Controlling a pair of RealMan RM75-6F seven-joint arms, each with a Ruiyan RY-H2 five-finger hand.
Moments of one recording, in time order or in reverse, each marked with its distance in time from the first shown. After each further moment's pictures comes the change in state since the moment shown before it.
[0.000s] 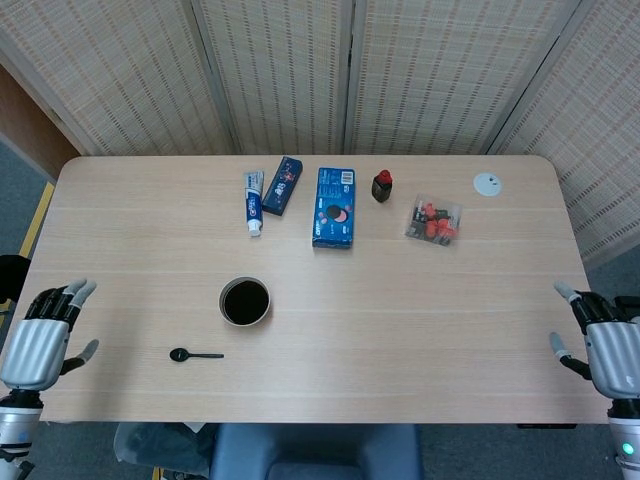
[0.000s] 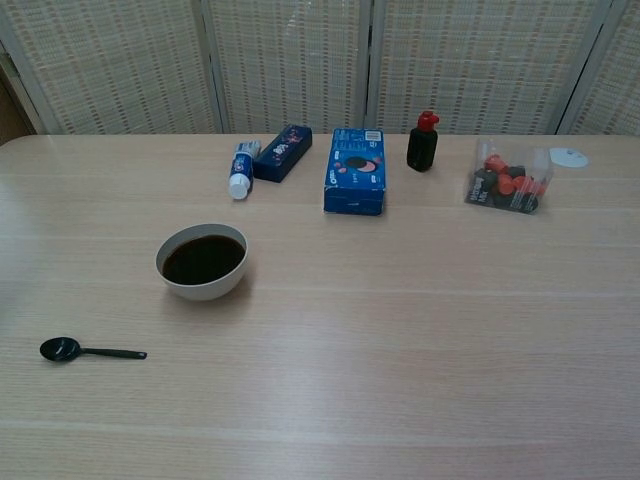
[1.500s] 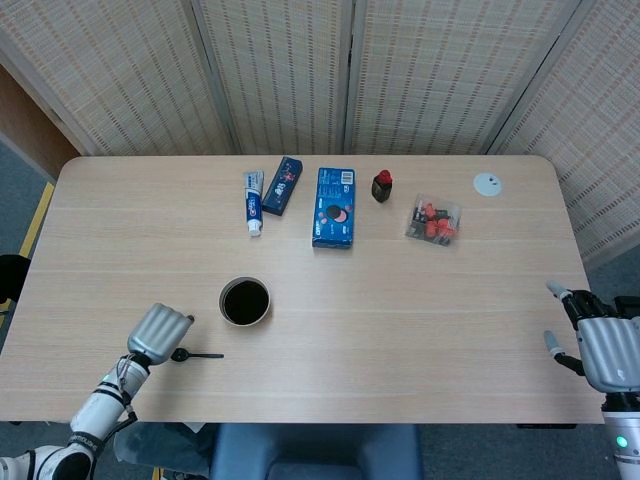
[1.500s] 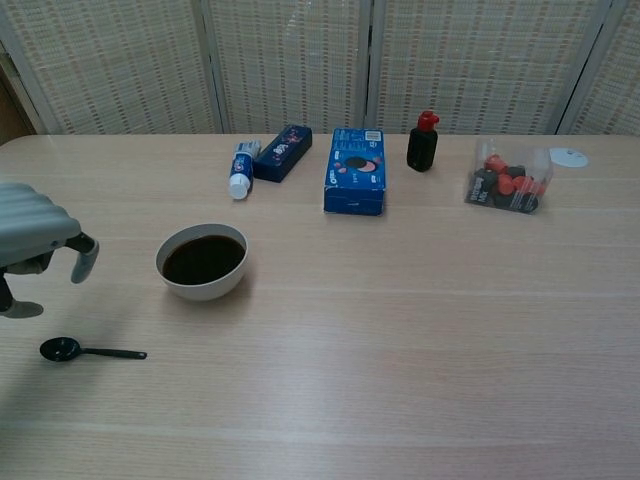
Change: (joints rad) left arm -0.395 -0.132 0.015 -0.150 -0.467 -0.509 0.793; right arm 0.025 0.015 -0.001 -0.025 0.025 -0.057 -0.023
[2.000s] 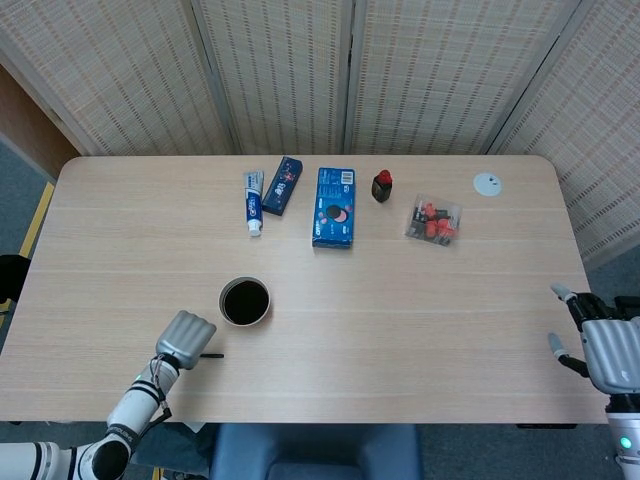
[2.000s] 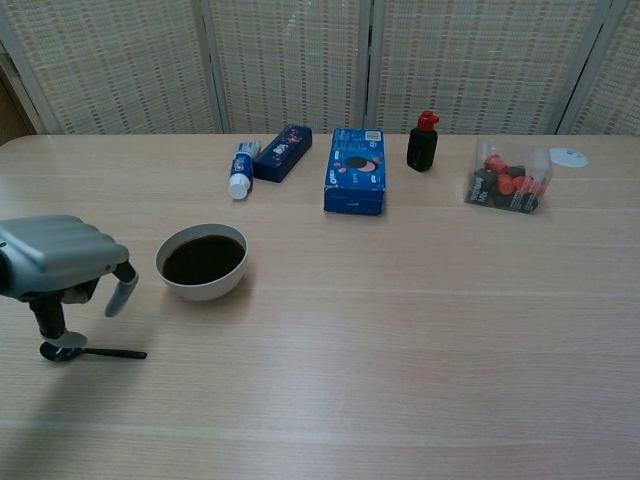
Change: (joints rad) left arm -0.144 -0.114 0.027 -0.065 -0.347 0.061 0.120; right arm -0.005 -0.003 -0.007 0.026 0.014 -0.009 0.025
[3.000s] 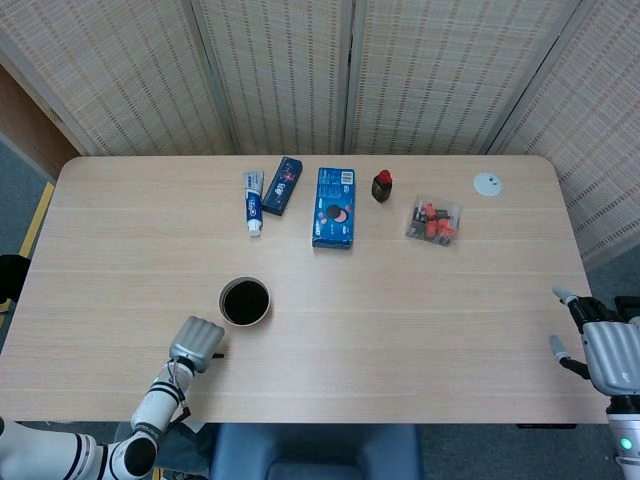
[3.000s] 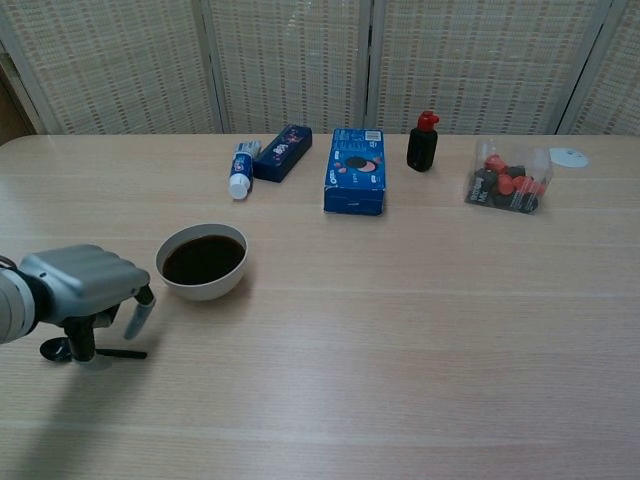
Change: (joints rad) left arm -0.087 -0.147 0.072 0.115 -0.115 0.088 -0.076; right arm -0.003 -0.003 -0.005 0.004 0.014 -0.012 -0.001
